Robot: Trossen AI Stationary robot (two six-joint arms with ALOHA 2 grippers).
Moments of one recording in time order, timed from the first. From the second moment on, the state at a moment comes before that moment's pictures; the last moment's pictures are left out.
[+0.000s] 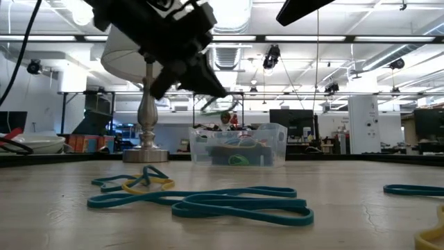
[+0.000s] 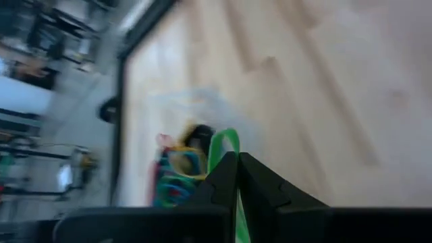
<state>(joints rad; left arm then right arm) -0.17 1.60 0.95 0.03 -0.49 0.55 0.63 1.80 1.45 -0.81 0.83 0.33</state>
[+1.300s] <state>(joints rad) 0.17 1.72 0.97 0.26 -0.34 0.64 0.63 1.80 1.45 -0.81 0.83 0.33</state>
